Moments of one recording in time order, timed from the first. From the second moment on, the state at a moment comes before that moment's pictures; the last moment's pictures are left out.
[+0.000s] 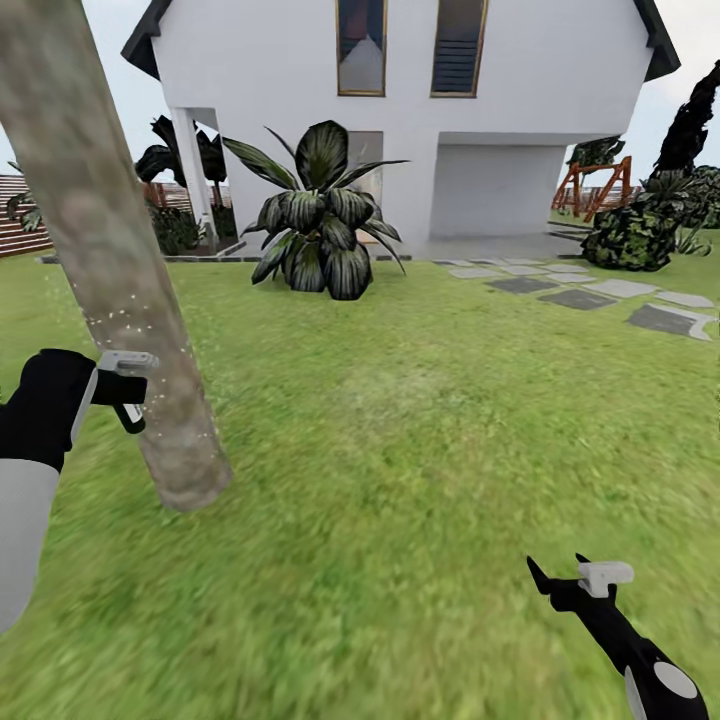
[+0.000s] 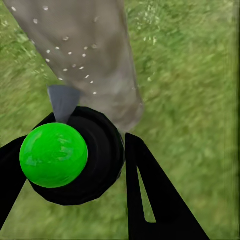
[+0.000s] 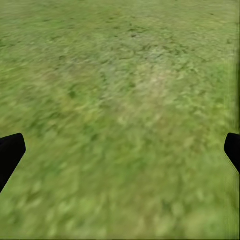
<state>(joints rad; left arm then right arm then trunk) -1.12 0.37 0.05 -0.91 -0.20 0.99 -0.29 -0.32 -0.09 -0.60 -0.87 0.22 -0.26 0.55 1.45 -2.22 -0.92</state>
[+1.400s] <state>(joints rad) -0.96 0.31 0.06 -0.85 -0.20 0.98 -0.27 -0.32 -0.09 -0.60 -0.87 0.22 -0.26 0.55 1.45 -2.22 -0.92</state>
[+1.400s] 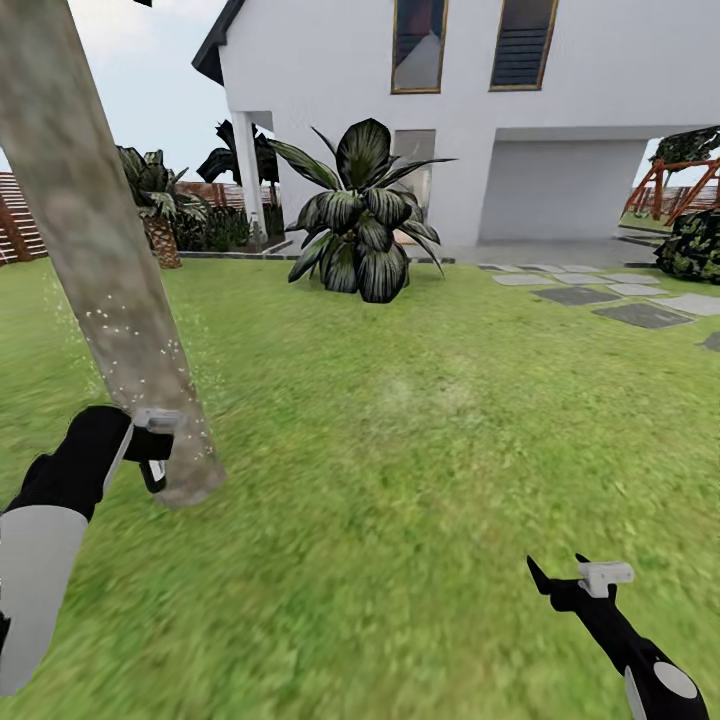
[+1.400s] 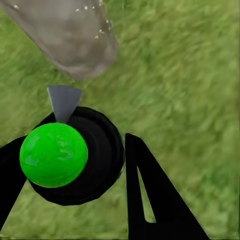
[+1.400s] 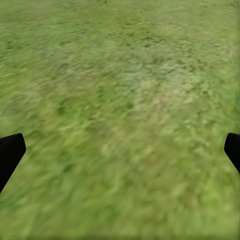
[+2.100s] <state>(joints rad) -1.06 0.31 0.14 -0.83 -0.20 0.99 -0.14 -0.32 -0.09 -0.60 -0.87 0.22 -0.26 0.55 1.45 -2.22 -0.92</state>
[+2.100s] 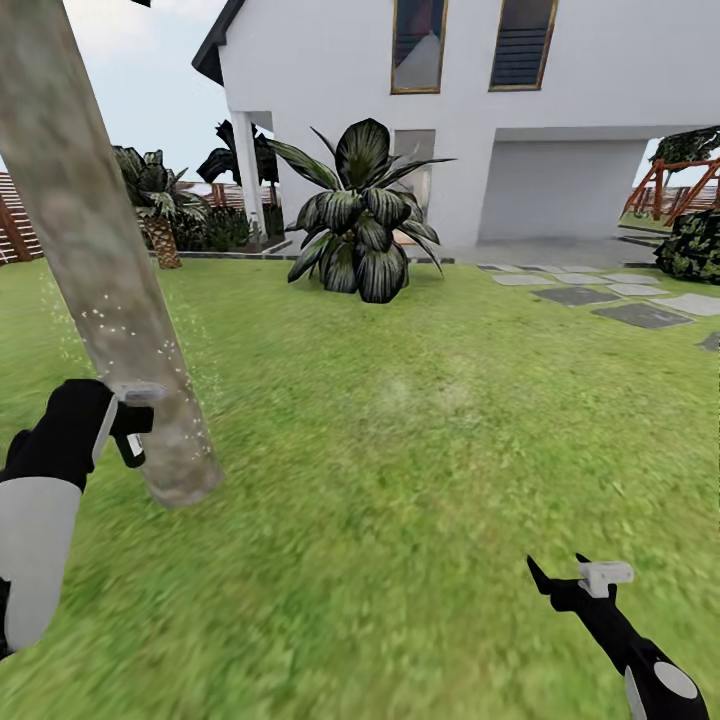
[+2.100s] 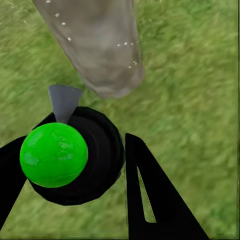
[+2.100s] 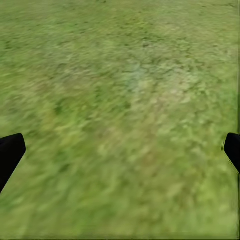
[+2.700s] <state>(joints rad) -0.98 0.30 0.16 -0.71 -0.20 0.87 -0.13 -0.32 -0.09 -0.60 -0.87 0.22 -0.26 0.55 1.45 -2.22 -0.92</state>
